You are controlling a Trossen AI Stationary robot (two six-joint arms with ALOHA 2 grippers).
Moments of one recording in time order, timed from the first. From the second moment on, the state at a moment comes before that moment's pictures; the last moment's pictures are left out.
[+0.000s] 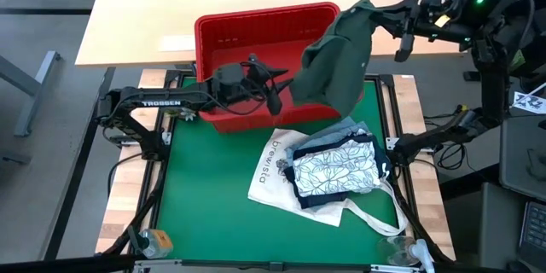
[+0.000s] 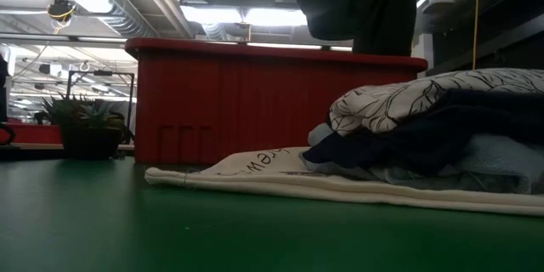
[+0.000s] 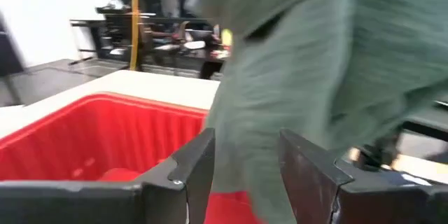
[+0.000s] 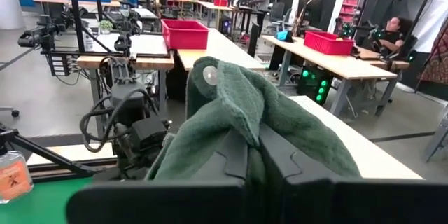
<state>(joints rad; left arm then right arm) 0.22 1.51 1.26 0.18 -0.27 0.01 -0.75 1.38 2.32 -0.98 -0.49 -0.16</state>
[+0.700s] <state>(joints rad) 0.22 1.51 1.26 0.24 -0.22 0.01 -0.75 1.40 2.31 -0.98 -0.62 -0.16</state>
